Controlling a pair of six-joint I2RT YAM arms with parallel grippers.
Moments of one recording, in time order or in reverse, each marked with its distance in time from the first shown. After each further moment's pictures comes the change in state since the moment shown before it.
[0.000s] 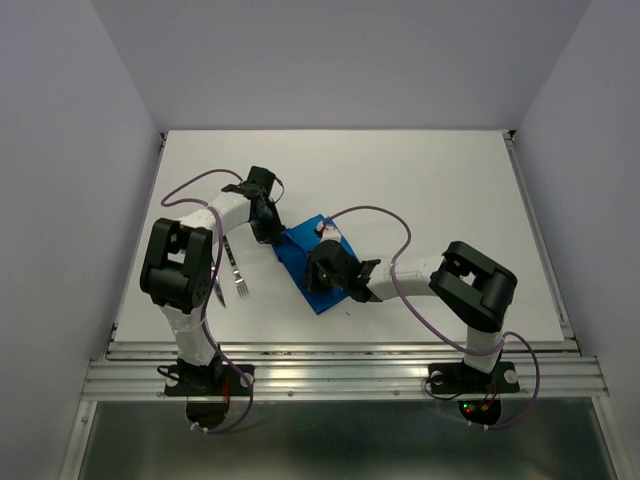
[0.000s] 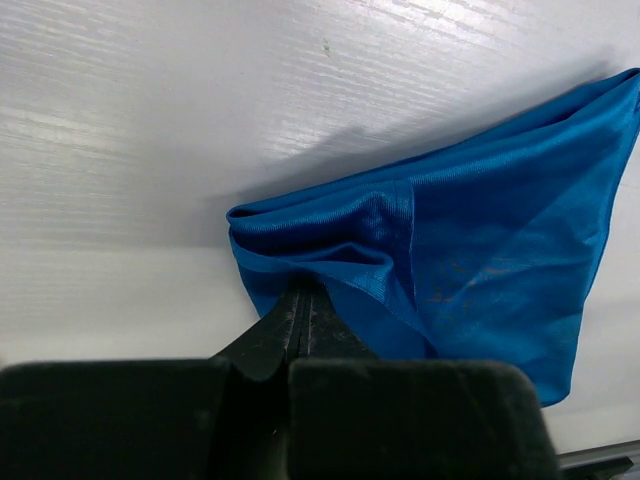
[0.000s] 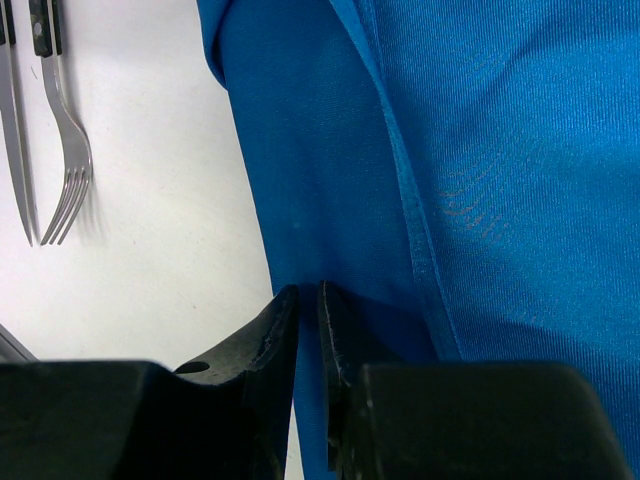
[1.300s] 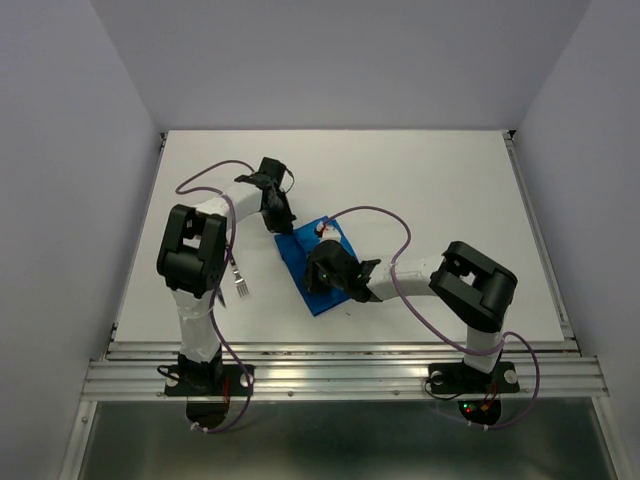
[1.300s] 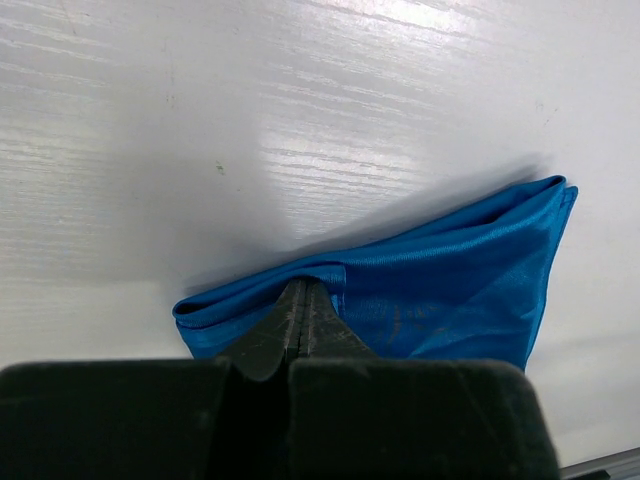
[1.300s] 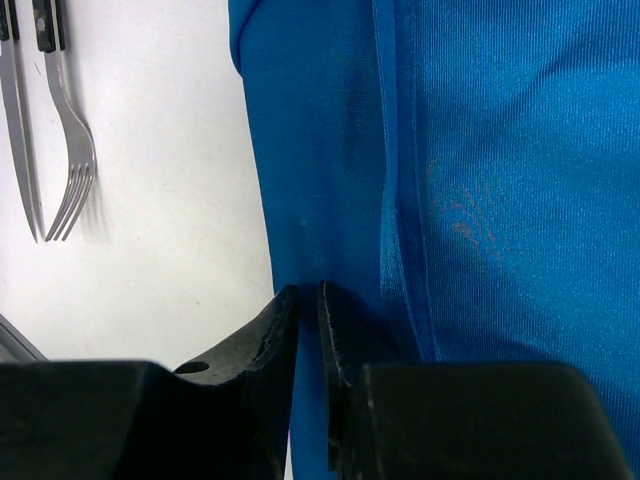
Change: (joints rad) left arm -0.025 0.163 0.164 0.026 0.027 -0.013; right arm 0.000 0.000 0.000 -0.003 -0.012 0.008
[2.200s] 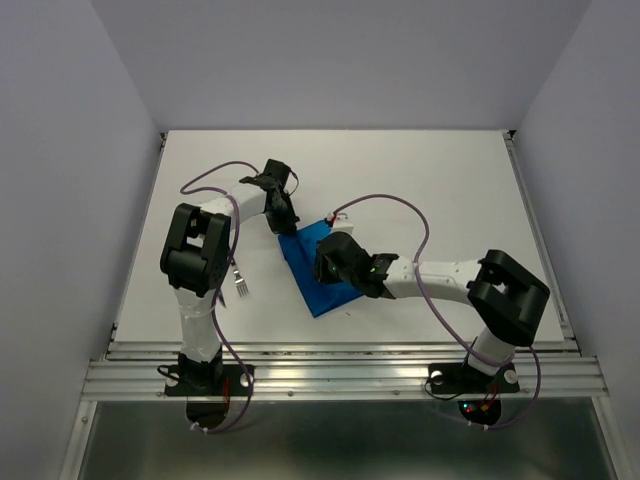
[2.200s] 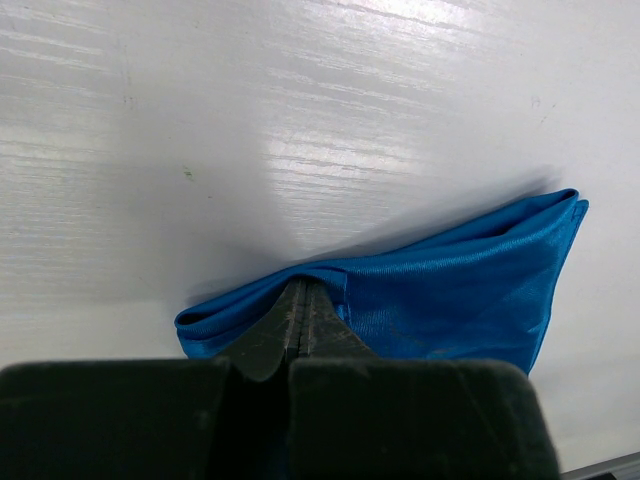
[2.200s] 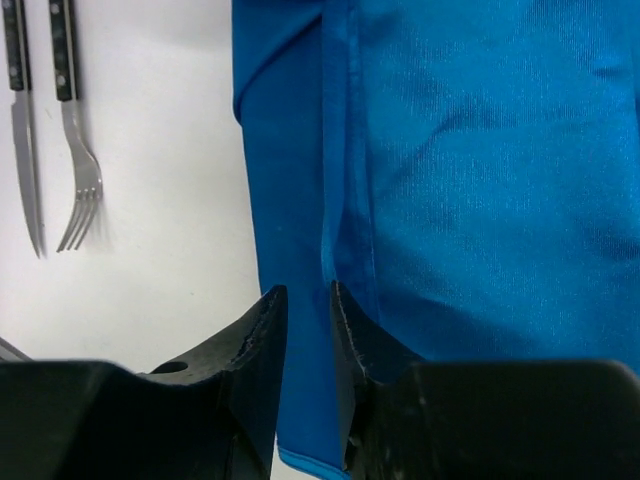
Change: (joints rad) left arm -0.023 0.023 0.000 0.020 -0.005 -0.008; right arm -0.006 -0.195 0.005 -0.183 0.142 -0.069
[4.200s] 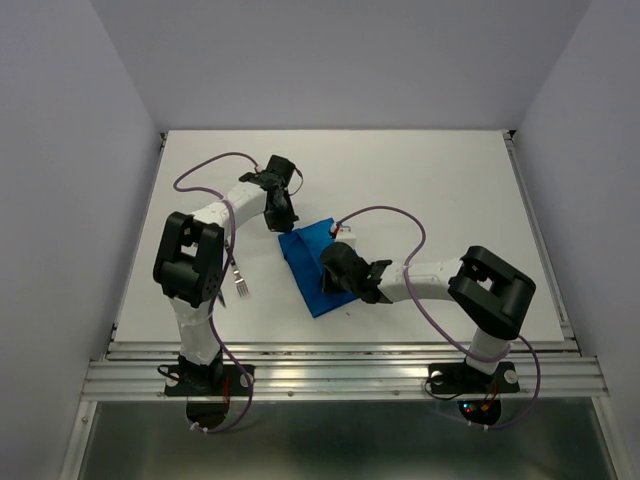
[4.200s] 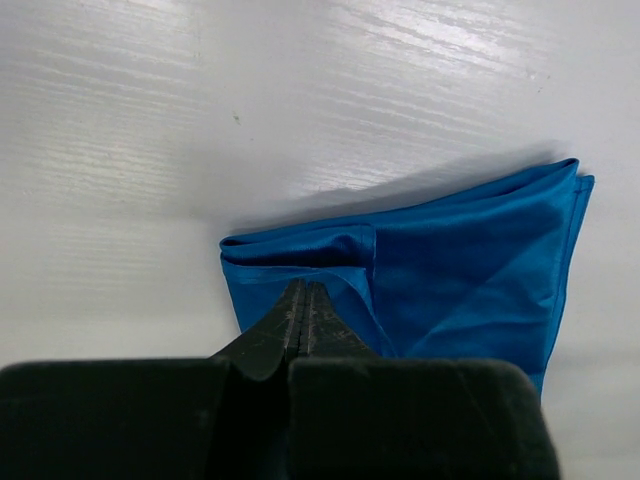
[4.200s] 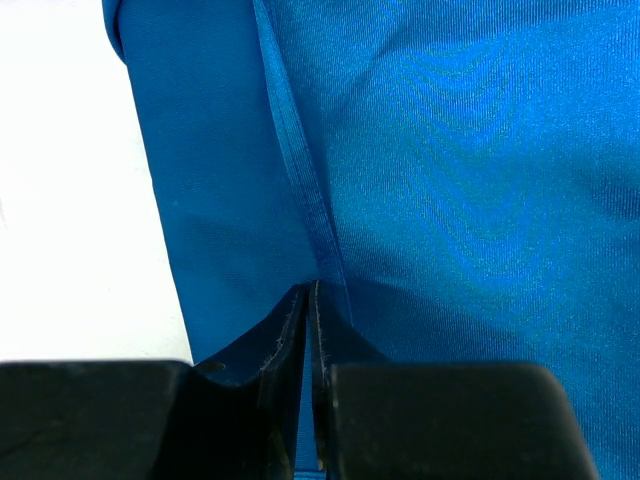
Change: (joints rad) left arm -0.044 -0.096 0.024 -0.111 -0.150 0.016; right arm 0.000 0.093 -0.061 0.028 -0.010 0.068
